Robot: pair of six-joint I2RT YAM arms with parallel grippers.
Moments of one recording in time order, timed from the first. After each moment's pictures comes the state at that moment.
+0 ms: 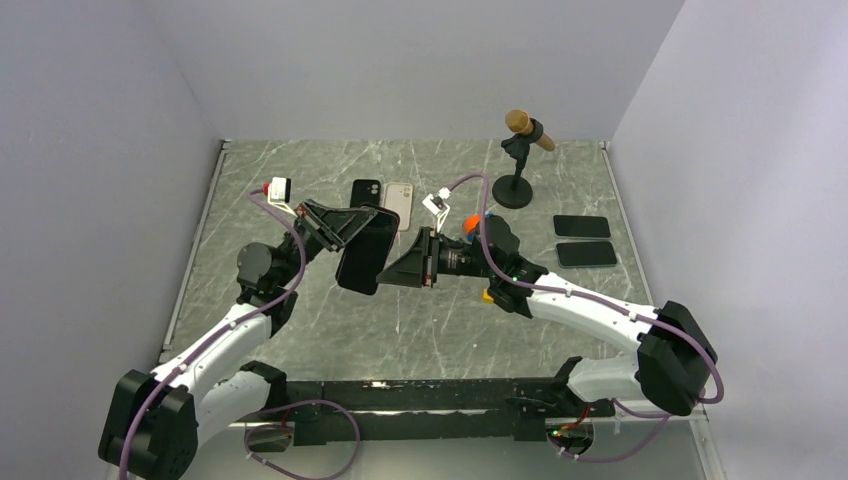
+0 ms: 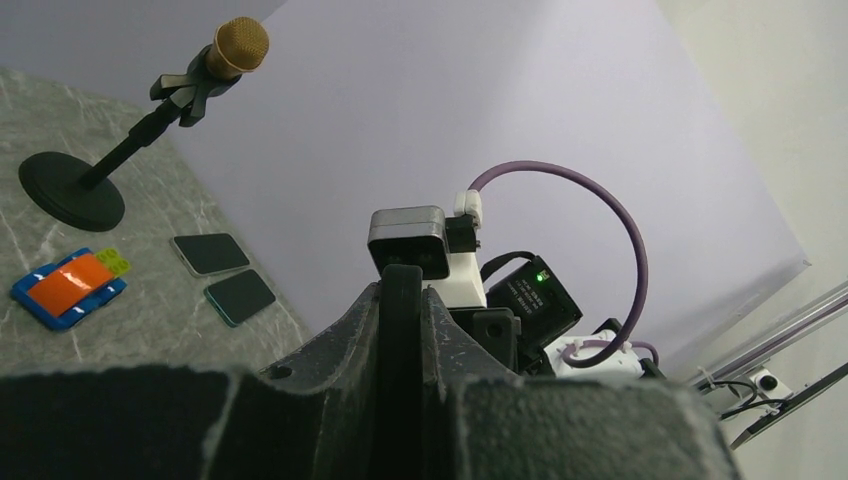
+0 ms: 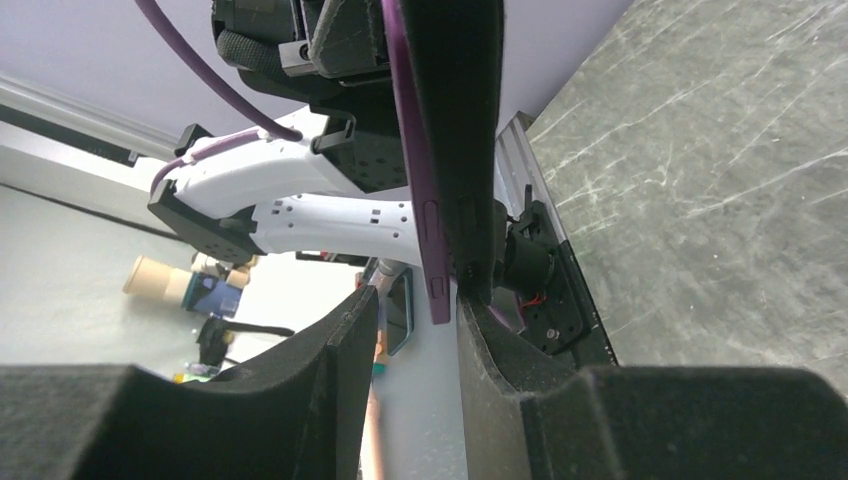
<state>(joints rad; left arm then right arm) -0.38 0.98 0.46 0.99 0.46 -1.24 0.85 1.27 0.78 0.50 -0.63 1.02</state>
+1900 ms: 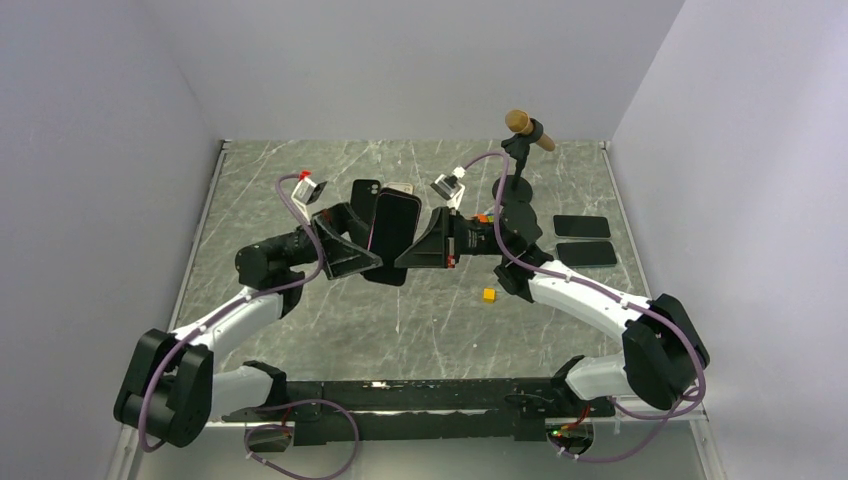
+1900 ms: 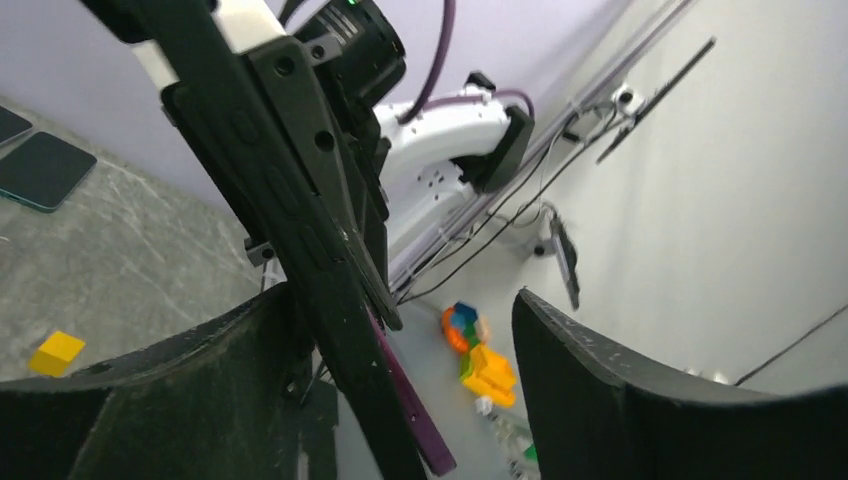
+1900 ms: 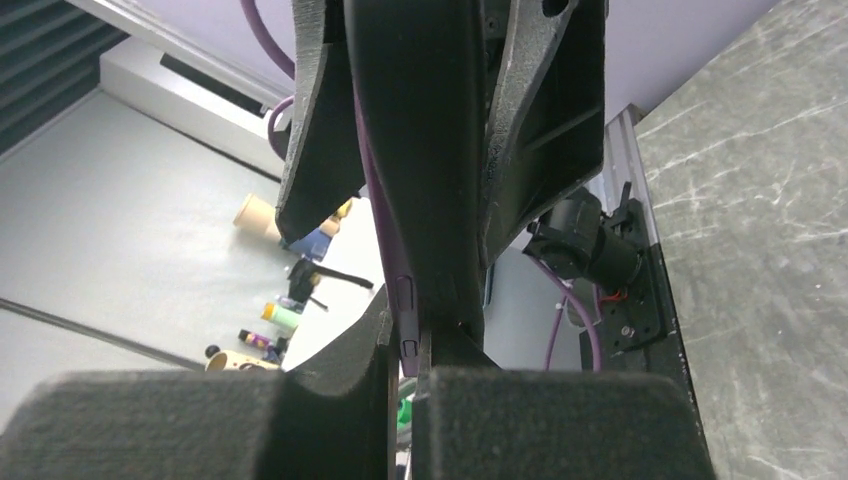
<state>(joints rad) -0.36 1.18 0.53 1.46 1.01 -1.52 0.68 1.33 0.80 0.82 -0.94 1.27</state>
